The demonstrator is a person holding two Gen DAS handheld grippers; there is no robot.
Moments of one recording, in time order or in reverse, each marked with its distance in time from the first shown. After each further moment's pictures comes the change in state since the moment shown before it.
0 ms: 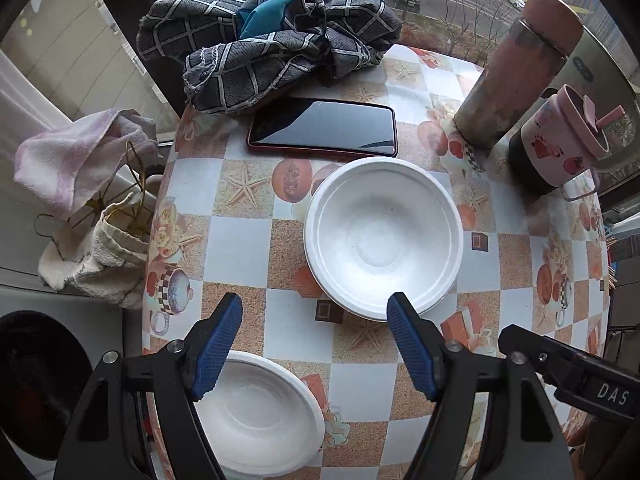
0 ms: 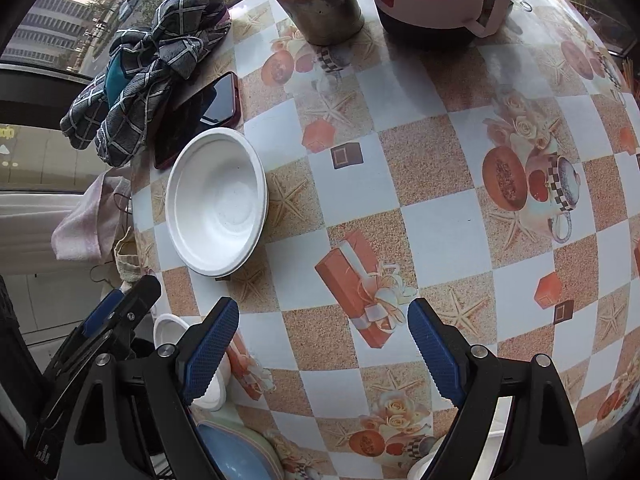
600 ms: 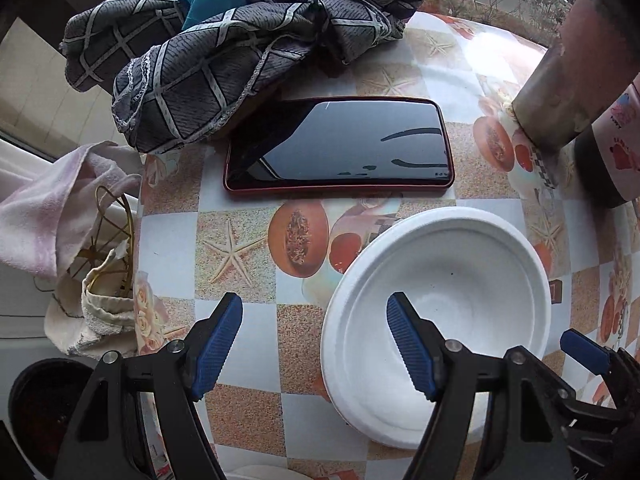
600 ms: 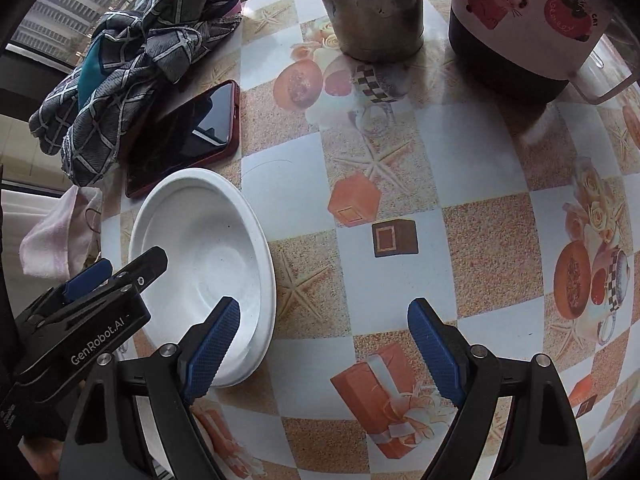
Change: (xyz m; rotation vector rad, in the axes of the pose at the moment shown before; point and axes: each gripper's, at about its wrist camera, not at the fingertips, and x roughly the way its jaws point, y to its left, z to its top) left arm 0.086 -0.009 0.059 0.108 0.062 0.104; right arm 0.065 0.033 0.048 -0.114 -0.079 -0.065
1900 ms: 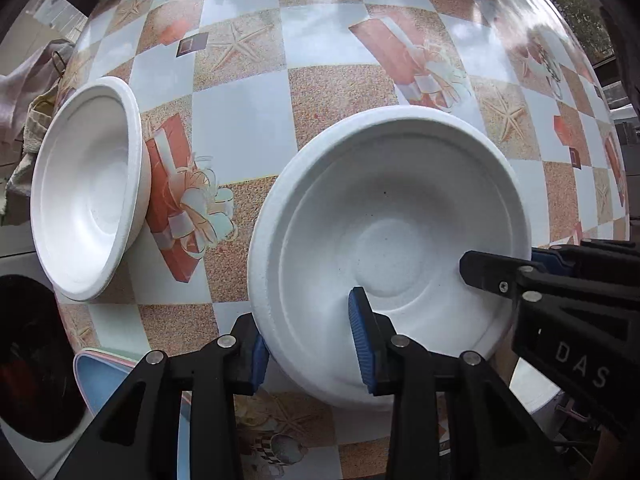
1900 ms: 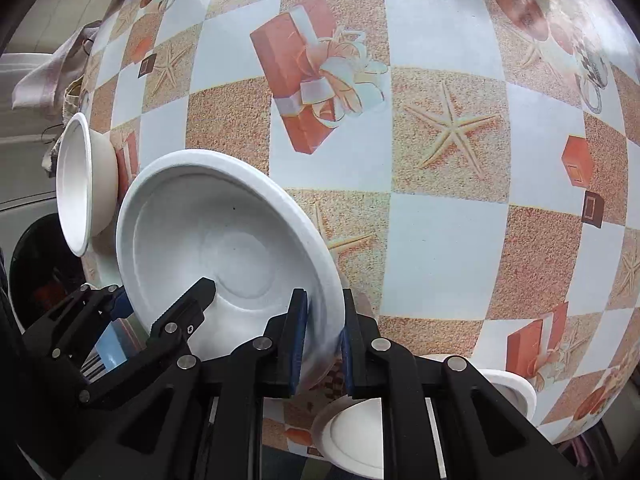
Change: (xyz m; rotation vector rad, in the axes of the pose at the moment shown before) left arm -0.024 -0.095 -0.257 0.098 0.217 -0.149; right arm 0.010 -0.034 -0.157 -0.168 0.334 -0.061
